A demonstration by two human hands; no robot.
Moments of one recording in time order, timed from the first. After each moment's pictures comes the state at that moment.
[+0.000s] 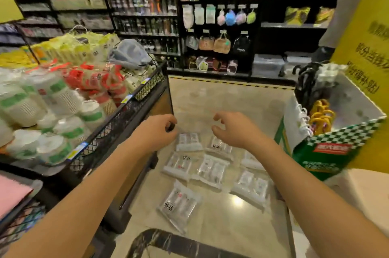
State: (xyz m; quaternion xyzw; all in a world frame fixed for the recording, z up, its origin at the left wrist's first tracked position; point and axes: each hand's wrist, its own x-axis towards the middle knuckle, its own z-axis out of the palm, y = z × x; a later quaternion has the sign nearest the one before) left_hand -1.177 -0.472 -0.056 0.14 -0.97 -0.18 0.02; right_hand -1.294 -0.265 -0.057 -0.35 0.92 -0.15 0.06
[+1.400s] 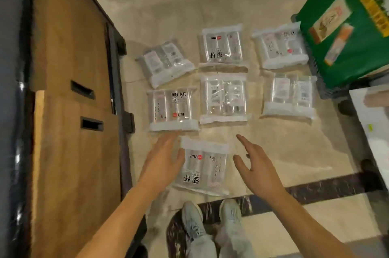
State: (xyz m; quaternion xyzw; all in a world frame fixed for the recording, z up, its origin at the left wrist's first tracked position) left_hand -1.455 -0.778 -0.656 0.05 -0.91 -0.35 -0.20; right_hand -1.448 -0.512 -0.673 0.05 0.91 -0.34 0.24
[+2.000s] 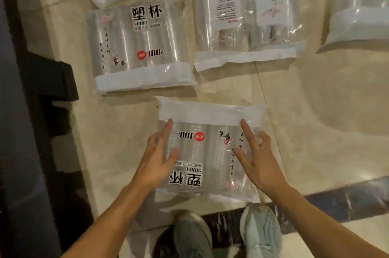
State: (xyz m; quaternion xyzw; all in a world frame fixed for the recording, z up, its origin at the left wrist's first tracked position) left_hand -1.397 -0.791 -1.085 0.09 -0.87 -0.37 -0.32; right_hand -1.389 -0.510 -1.097 0.10 0.87 -0.38 0.30
